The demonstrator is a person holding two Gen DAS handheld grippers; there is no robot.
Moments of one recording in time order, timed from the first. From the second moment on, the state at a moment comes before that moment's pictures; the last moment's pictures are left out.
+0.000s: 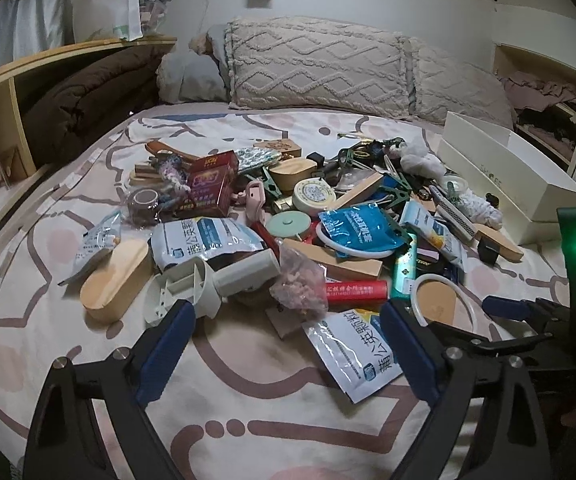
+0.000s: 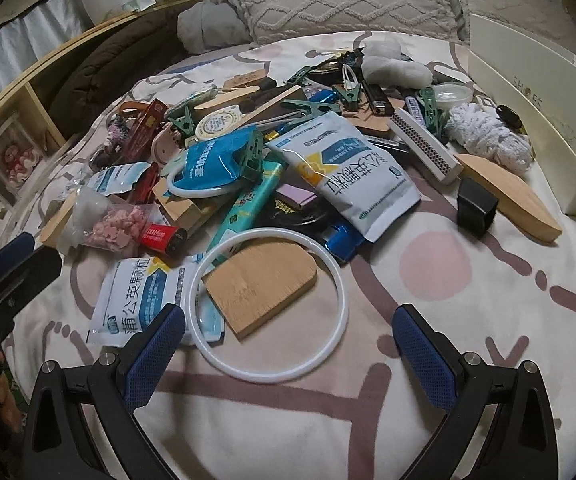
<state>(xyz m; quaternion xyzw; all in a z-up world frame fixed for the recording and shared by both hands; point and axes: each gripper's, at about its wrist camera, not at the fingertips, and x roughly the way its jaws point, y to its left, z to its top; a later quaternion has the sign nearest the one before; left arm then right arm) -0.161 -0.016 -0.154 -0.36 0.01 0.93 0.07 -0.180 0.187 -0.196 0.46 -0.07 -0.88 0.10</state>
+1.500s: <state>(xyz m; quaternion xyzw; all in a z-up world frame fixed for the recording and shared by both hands) -0.123 -0.051 -0.148 -0.38 -0.08 0.91 0.12 -0.134 0.190 -0.208 0.41 0.00 -0.91 0.10</state>
